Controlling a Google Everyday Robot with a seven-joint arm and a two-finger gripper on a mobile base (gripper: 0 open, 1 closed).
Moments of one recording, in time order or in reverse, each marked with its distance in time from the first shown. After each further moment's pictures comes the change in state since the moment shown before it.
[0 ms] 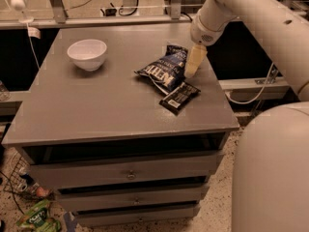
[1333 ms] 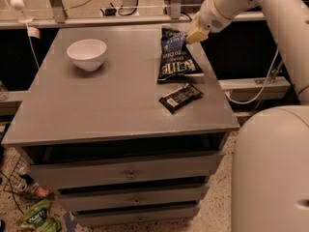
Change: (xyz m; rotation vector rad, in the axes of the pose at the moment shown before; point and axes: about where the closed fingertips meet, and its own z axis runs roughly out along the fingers) arm -0.018 -0.033 -0.033 0.045 -0.238 0.031
